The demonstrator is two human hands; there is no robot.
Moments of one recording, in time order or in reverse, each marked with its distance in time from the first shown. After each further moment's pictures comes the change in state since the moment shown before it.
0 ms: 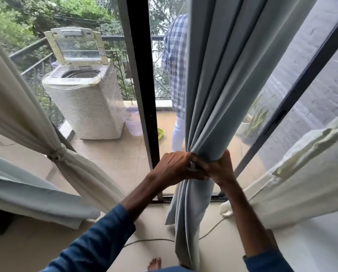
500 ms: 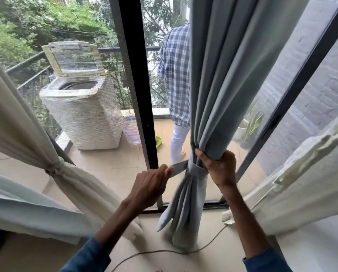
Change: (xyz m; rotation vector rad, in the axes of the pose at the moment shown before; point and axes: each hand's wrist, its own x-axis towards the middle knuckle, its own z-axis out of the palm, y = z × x) left_hand -0.055 -0.032 0.006 0.013 0.186 -0.199; right_hand 0.024 0.007 0.001 -0.358 0.350 -0.037
